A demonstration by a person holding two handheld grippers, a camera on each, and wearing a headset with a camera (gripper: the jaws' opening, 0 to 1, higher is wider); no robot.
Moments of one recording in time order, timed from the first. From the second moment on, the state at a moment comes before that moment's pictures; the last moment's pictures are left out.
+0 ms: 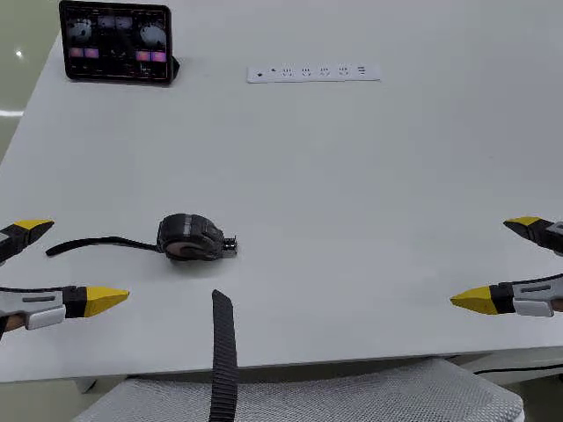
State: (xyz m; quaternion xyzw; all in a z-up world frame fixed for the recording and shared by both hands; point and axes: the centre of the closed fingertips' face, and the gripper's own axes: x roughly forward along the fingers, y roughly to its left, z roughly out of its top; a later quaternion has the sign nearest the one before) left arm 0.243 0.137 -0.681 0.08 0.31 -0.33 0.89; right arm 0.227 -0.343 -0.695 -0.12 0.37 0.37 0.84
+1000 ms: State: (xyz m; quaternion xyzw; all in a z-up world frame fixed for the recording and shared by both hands) left arm 0.265 0.102 -0.678 0.16 0.32 -0.42 0.83; right arm 0.260 -0.291 -0.673 -0.15 0.31 0.45 0.82
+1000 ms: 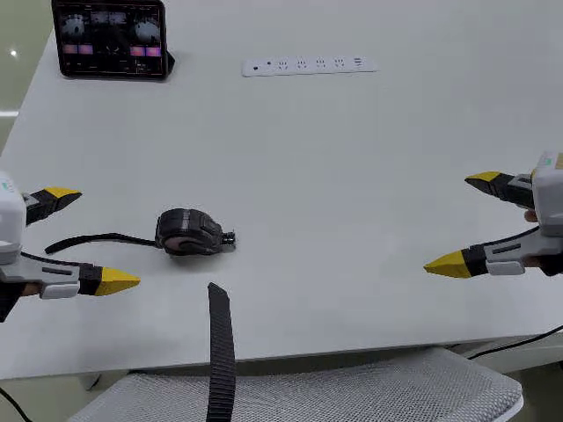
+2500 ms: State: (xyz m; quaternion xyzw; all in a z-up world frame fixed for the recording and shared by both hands) left arm 0.291 0.026 -0.725 0.34 0.37 -0.55 0.66; right arm 0.280 -0.170 -0.697 -0.20 0.28 0.56 0.76
